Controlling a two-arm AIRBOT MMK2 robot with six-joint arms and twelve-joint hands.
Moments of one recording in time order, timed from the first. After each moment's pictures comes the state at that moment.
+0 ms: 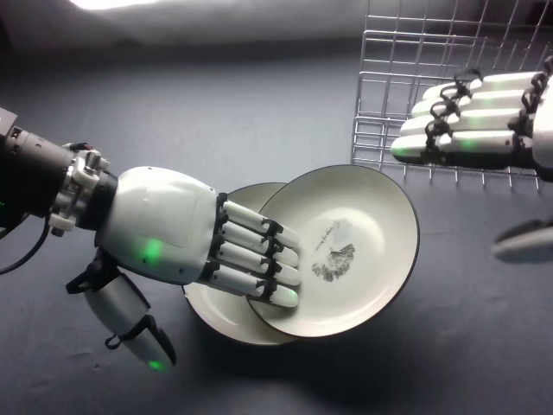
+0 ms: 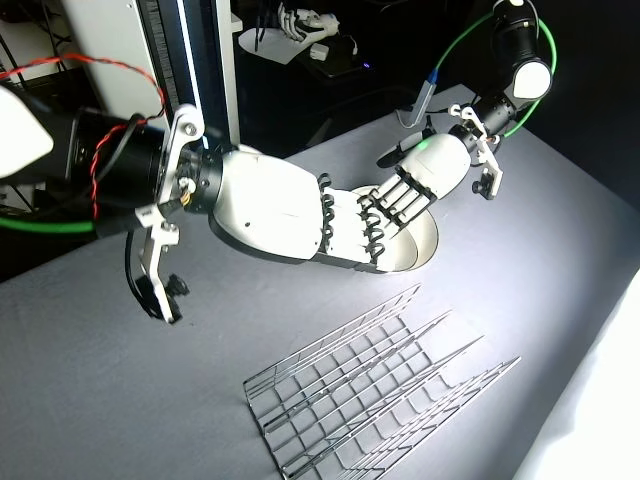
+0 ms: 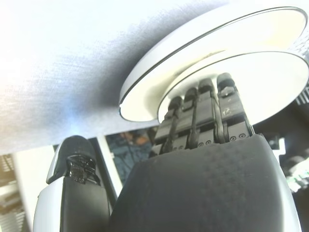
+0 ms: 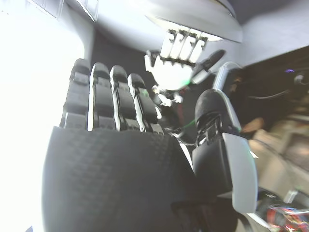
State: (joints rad) left arm 0.46 -1.25 1.61 1.77 -1.08 0.01; right arm -0.45 -0.75 0.99 -0.92 0.61 -0.21
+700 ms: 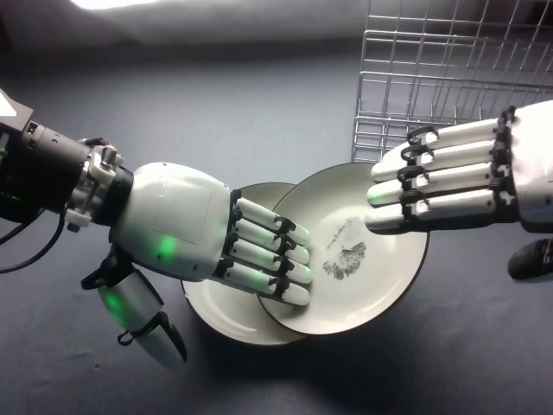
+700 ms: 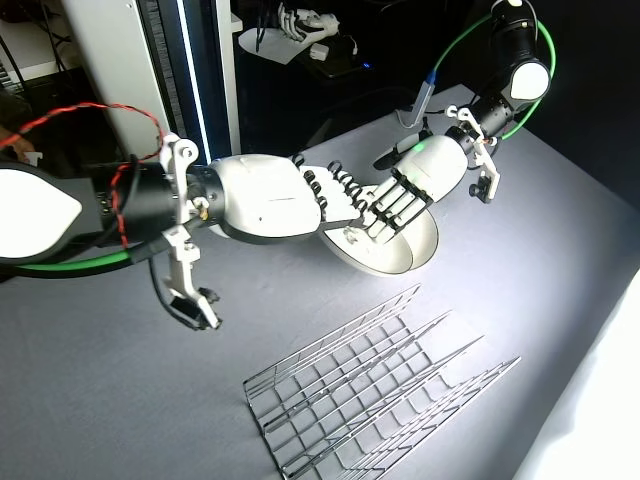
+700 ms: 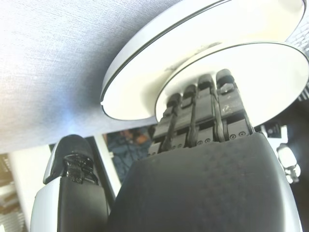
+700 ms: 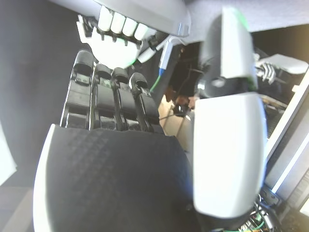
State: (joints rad) left arm 0.44 -1.26 1.60 1.78 -1.07 -0.01; right arm -0.54 -0.87 1.15 -1.05 0.88 -0.19
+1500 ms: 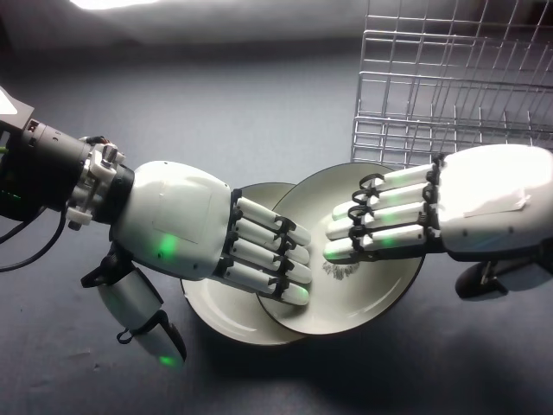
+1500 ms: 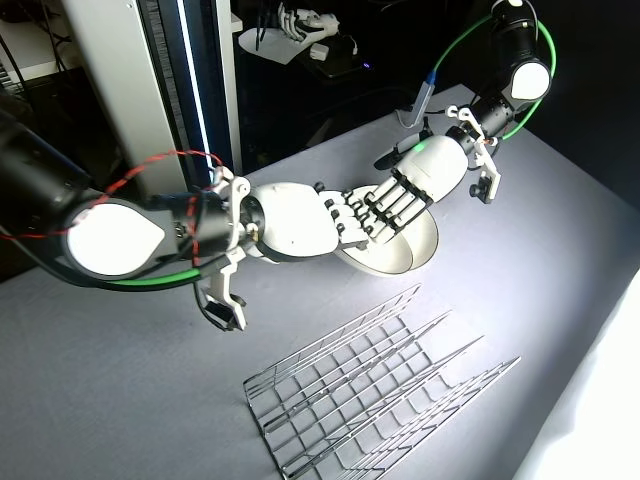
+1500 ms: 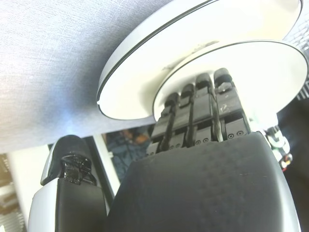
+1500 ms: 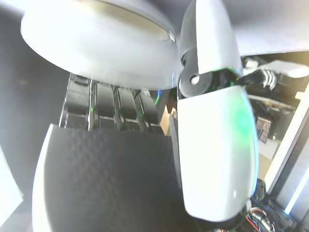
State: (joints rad) left arm 0.43 -1.27 1.60 1.78 -1.07 -0.01; right arm -0.57 -1.06 1.24 -1.05 0.80 -0.19
